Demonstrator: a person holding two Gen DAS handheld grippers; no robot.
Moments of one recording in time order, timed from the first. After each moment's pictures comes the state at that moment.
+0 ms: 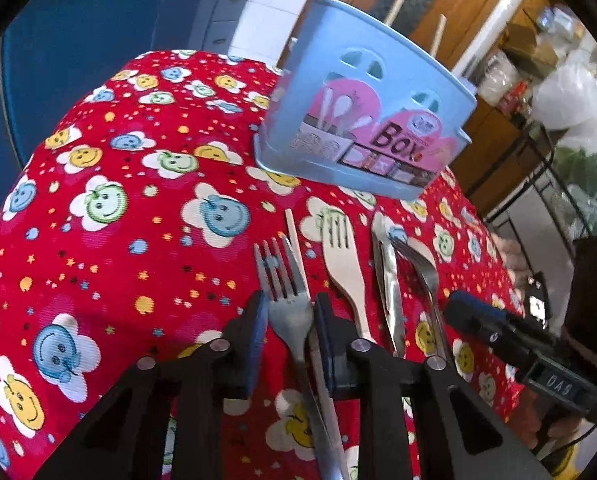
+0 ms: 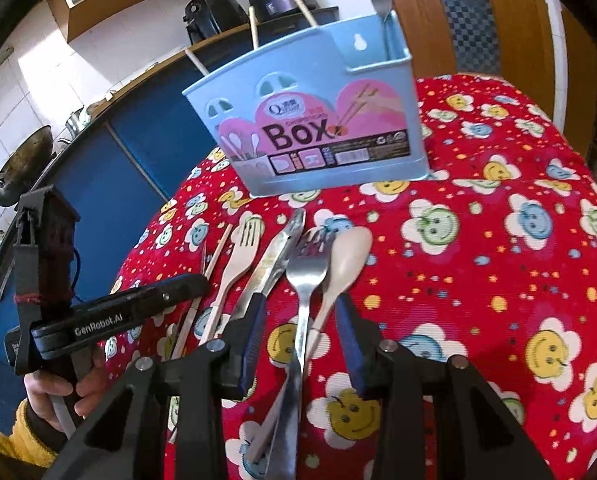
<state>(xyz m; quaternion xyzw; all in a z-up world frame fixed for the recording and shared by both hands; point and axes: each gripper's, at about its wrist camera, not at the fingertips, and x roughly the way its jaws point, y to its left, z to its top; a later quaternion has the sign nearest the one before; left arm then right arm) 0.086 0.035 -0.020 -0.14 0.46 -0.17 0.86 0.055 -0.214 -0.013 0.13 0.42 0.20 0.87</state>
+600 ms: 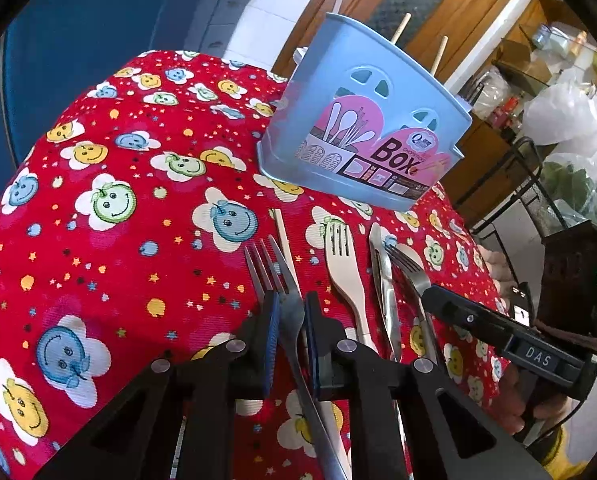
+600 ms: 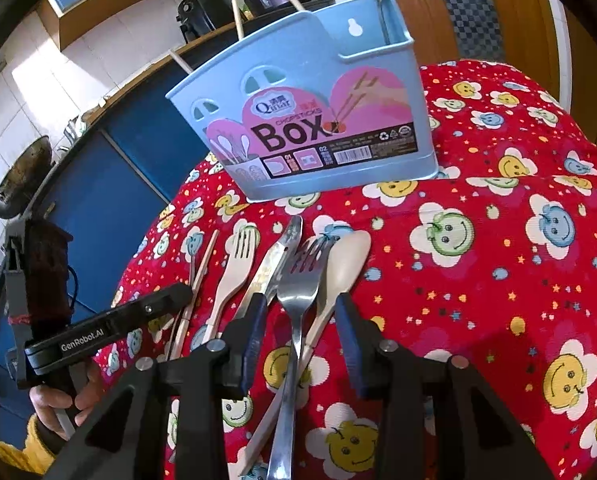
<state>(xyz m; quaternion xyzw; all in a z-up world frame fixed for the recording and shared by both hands) 0.086 0.045 -0.021 -0.17 0.44 -0.19 0.86 0.074 -0.221 -0.017 0.16 0.43 0.21 0.86</state>
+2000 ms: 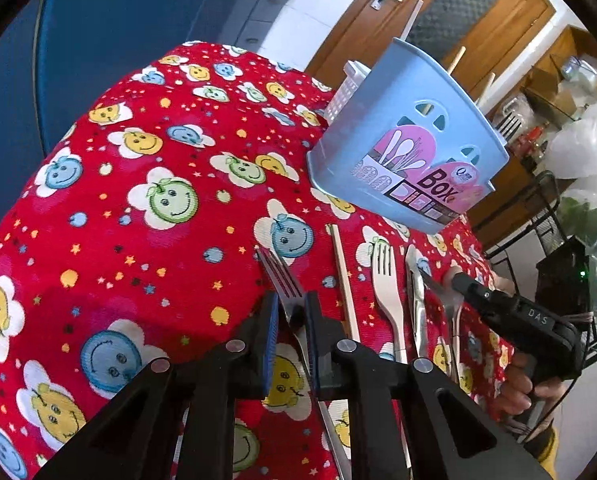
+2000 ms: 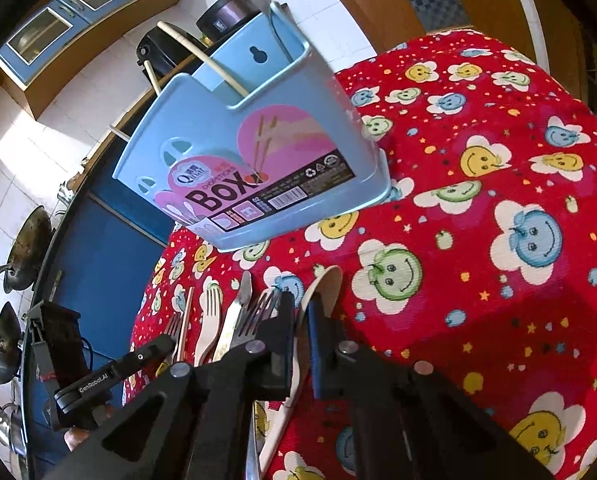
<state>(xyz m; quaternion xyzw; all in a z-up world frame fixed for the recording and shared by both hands) 0.096 0.073 -0.027 -0.20 0.46 -0.15 0.85 0.111 -0.265 -0.030 0.26 0.43 0.19 0.84</state>
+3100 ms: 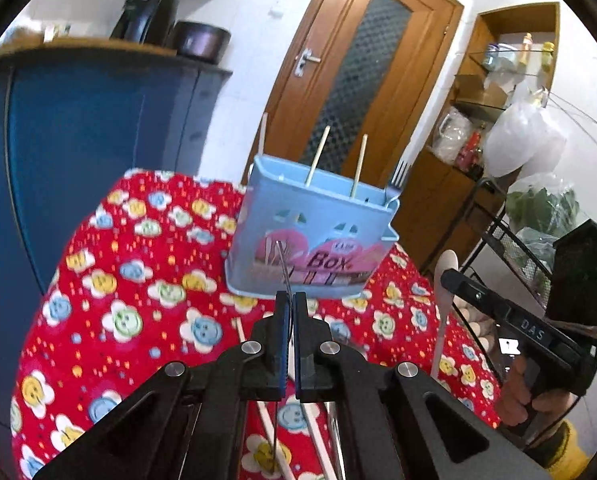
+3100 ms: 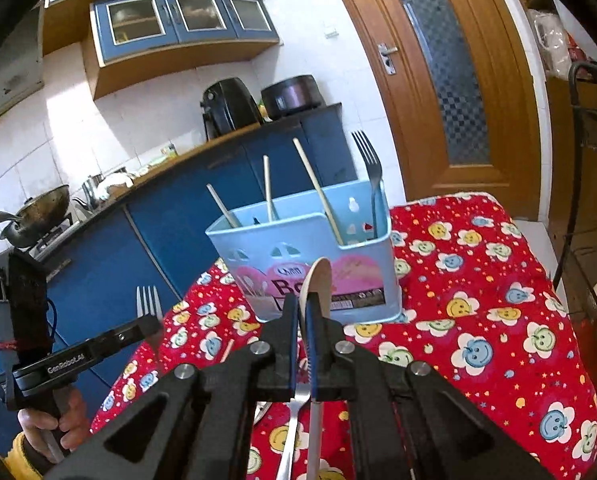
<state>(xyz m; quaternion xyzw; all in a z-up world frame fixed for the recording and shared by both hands) 0.057 0.037 0.066 -0.13 0.30 -0.19 0.93 0.047 -0.244 0.068 0.13 0.25 0.17 0.94</state>
